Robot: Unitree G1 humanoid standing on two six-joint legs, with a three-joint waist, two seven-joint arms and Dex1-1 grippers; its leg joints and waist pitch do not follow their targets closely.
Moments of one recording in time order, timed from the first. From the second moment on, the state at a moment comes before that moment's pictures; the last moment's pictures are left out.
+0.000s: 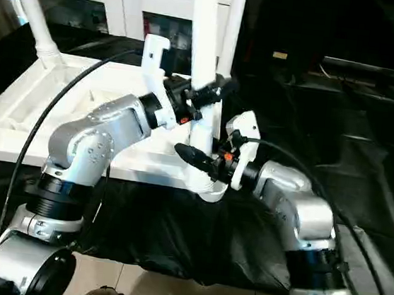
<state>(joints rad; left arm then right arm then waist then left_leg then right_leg) -0.73 -0.03 -0.04 0.12 -0.48 0.63 -0.46 -0.49 -0.35 0.06 0.09 0.42 0.55 0.88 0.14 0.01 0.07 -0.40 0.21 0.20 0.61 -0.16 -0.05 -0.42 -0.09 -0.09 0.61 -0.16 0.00</state>
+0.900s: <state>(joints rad) -0.72 0.00 -0.12 0.09 -0.48 0.61 -0.57 -0.50 -0.46 0.14 0.12 0.42 0.65 1.02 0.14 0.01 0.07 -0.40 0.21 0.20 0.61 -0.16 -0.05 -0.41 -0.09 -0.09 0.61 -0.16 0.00</state>
